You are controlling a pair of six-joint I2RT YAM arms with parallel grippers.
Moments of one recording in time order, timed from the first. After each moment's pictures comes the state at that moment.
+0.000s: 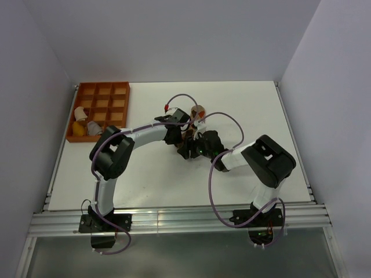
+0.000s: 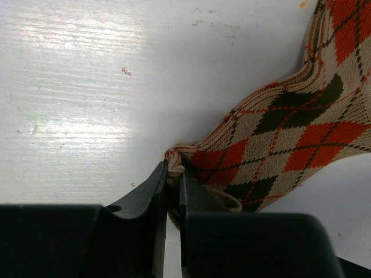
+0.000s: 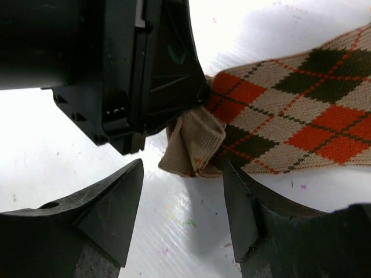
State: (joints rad) left arm -0.72 2.04 1.43 -0.50 -0.31 -0.75; right arm 0.63 1.76 0.60 0.73 -0.22 0.38
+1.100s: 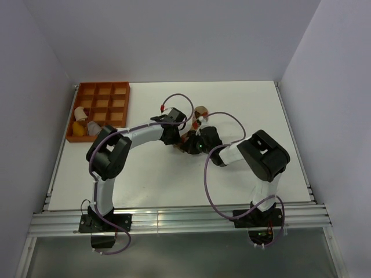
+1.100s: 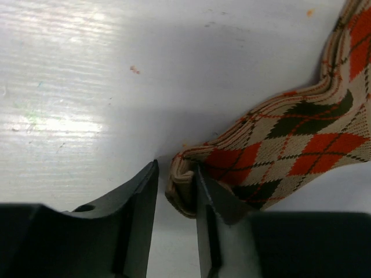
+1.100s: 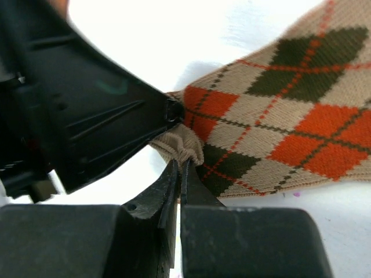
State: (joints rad) left arm -0.69 2.02 1.40 -0.46 -0.24 -0.78; right arm 0.60 1.84 0.69 0.67 -0.20 0.62
